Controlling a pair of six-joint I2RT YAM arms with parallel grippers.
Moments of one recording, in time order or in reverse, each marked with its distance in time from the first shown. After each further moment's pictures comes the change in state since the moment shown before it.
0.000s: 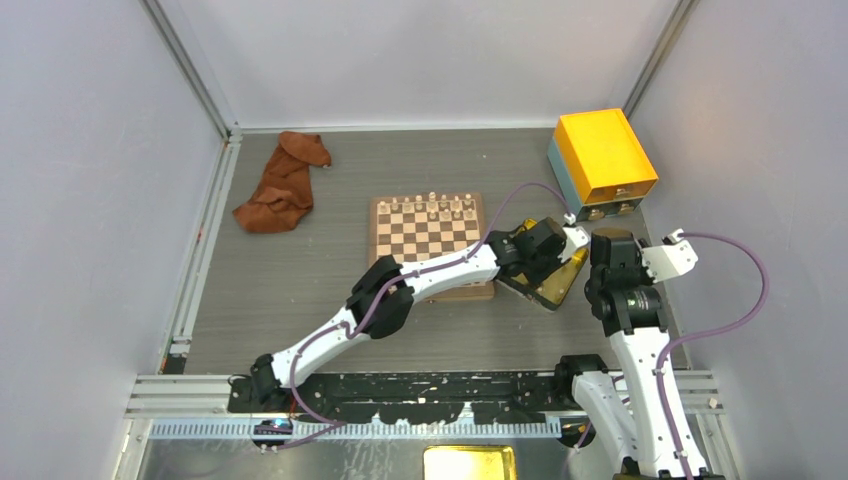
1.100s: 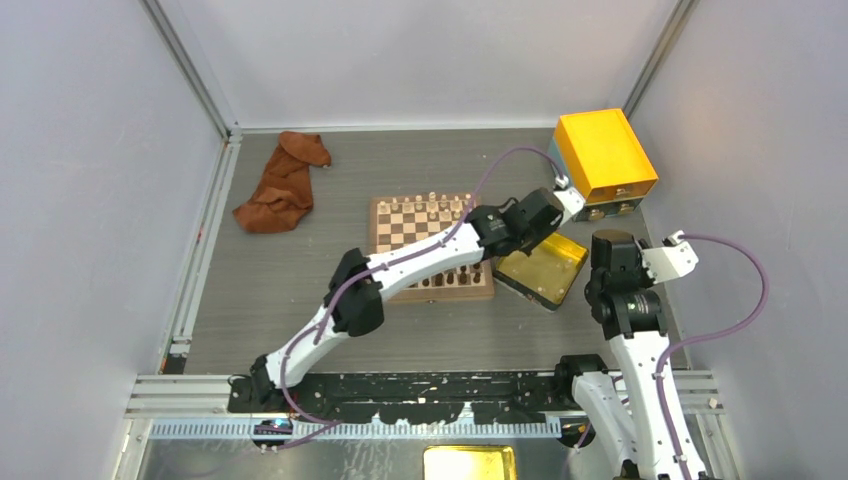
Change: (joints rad) left arm 0.010 -0.179 0.013 -0.142 -0.290 0.053; right arm 0.000 -0.019 -0.016 0.021 0.000 -0.011
